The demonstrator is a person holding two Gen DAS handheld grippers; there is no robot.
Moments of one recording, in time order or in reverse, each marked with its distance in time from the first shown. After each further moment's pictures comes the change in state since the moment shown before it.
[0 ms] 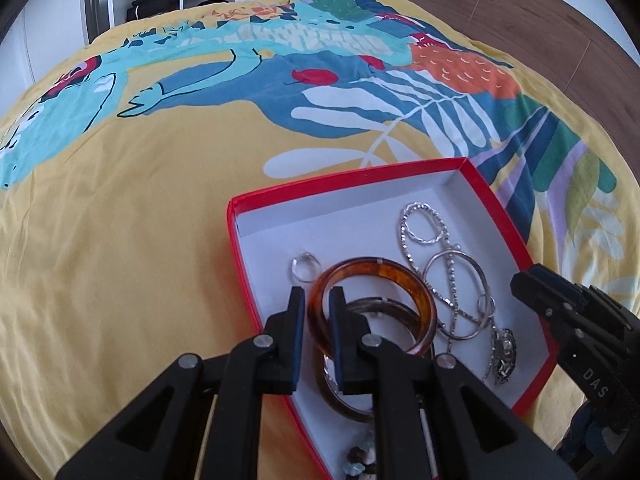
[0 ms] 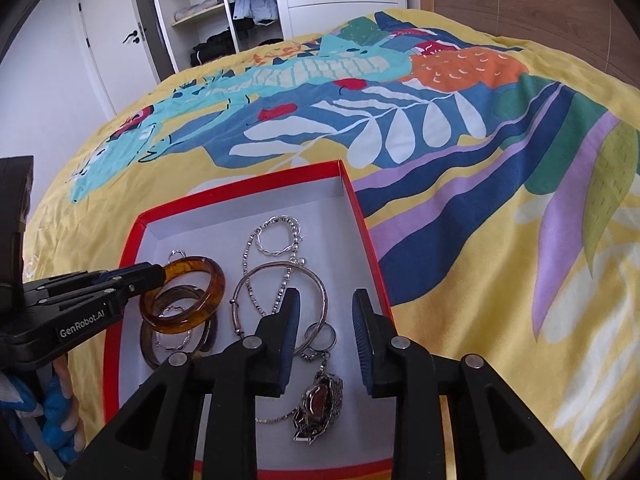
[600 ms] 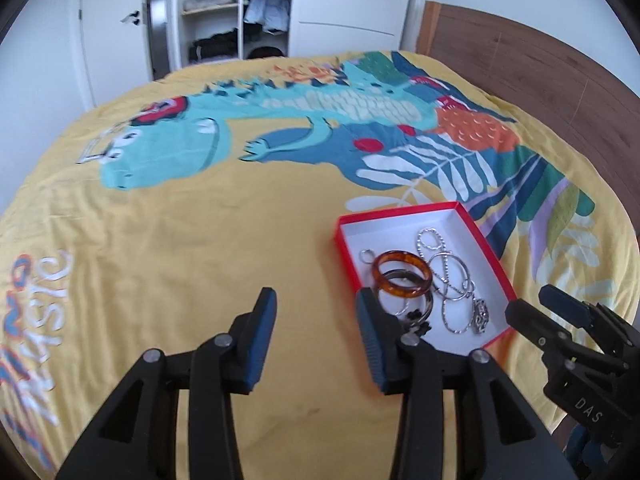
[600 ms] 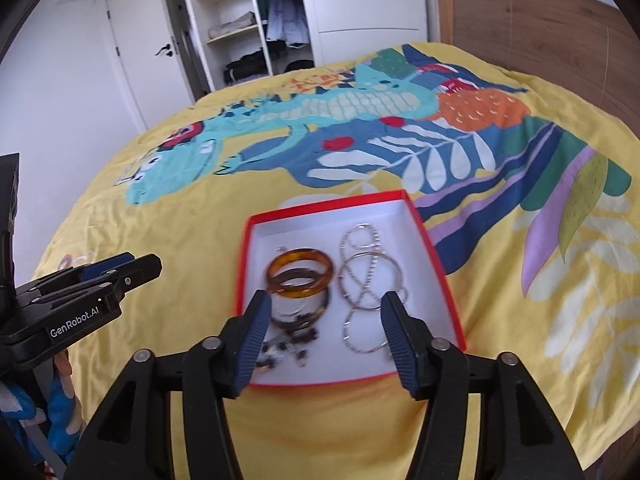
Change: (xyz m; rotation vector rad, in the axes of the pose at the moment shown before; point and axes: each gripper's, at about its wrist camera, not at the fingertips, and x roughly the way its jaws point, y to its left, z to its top) left arm -0.170 0.027 -0.051 -0.063 -0.178 0.169; right arm -0.109 0.072 -0.020 -0.038 -0.065 0.071
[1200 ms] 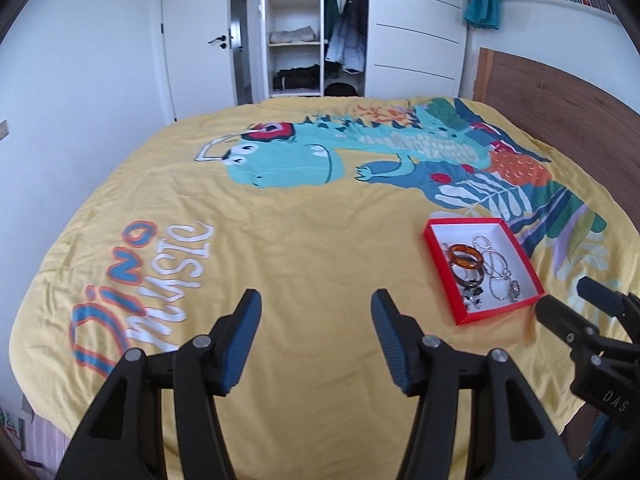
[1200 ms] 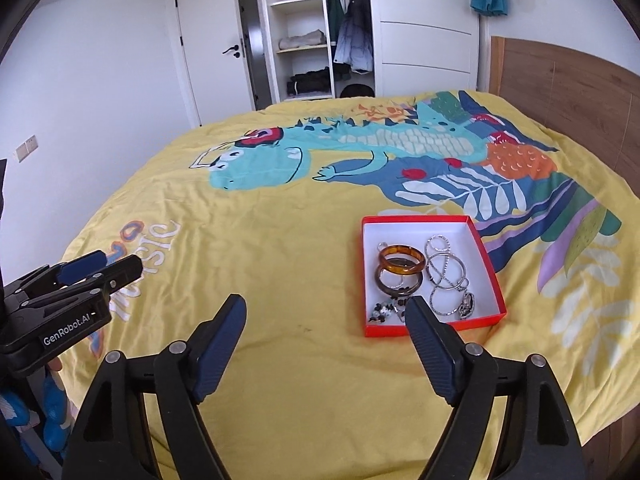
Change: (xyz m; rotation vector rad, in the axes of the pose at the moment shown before) left arm -0.161 0.088 -0.082 -0.098 -0.133 0.207; right arm -0.118 0.120 -0.052 -0.150 -0.078 0.072
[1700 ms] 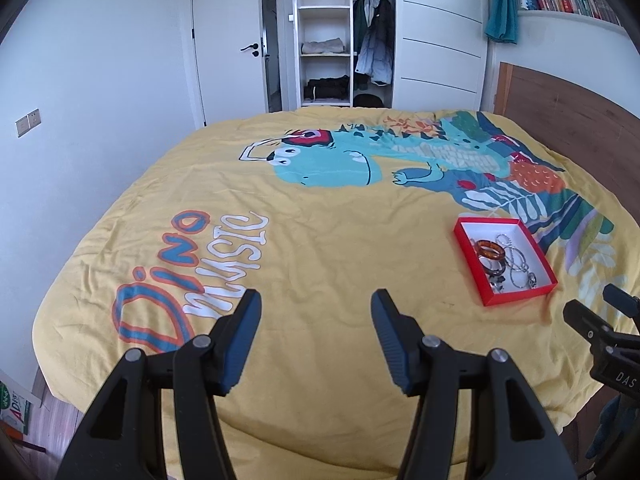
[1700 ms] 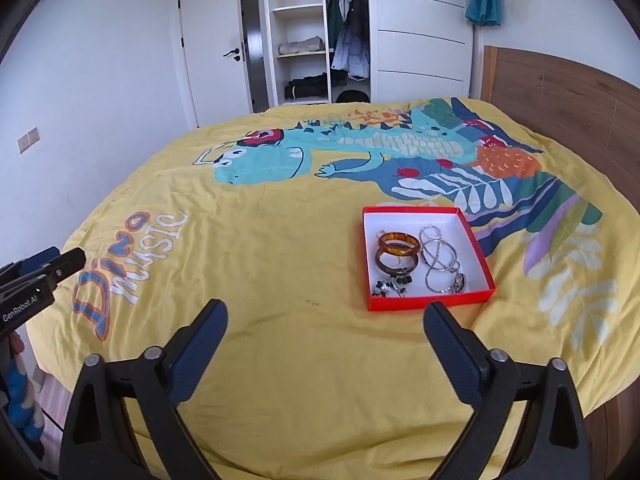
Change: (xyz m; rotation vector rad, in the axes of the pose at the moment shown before) left arm -0.054 0.057 -0.036 -0.030 -0.033 0.066; right arm -0.036 0.021 -0.035 -0.006 -0.021 -0.041
